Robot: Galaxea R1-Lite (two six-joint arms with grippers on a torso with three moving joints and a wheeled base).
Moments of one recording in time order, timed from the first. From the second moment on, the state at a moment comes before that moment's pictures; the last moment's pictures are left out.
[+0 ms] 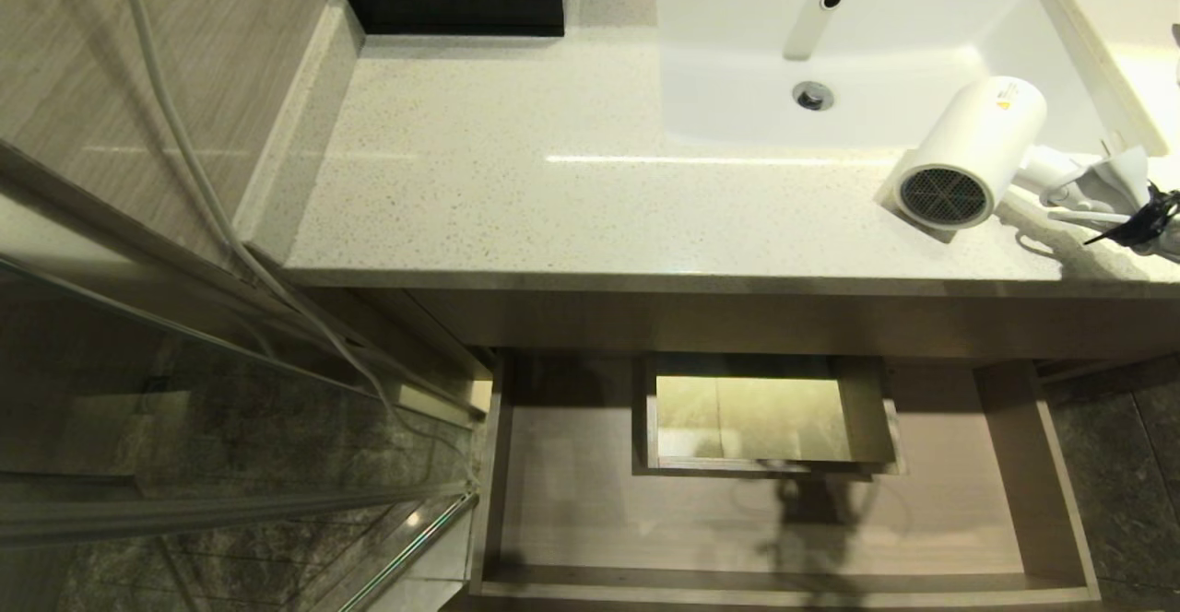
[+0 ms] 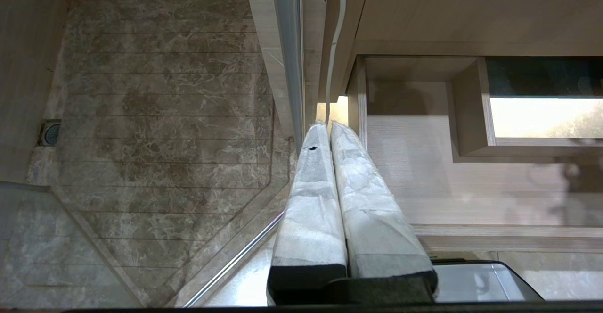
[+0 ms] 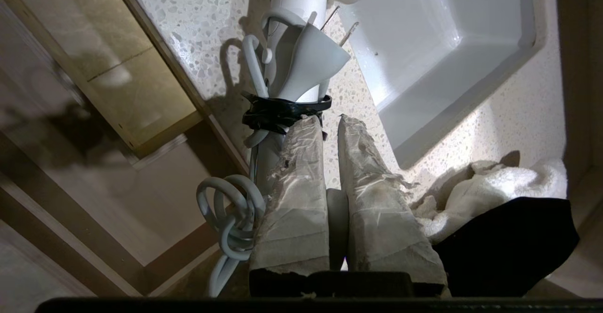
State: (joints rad) left arm 0.00 0.00 0.00 0.00 0.00 0.00; right arm -0.41 1.16 -1.27 0.38 0.55 -1.22
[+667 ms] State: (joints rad) left arm 0.00 0.00 0.00 0.00 0.00 0.00; right arm -0.54 1.31 -1.30 0.40 0.63 -1.39
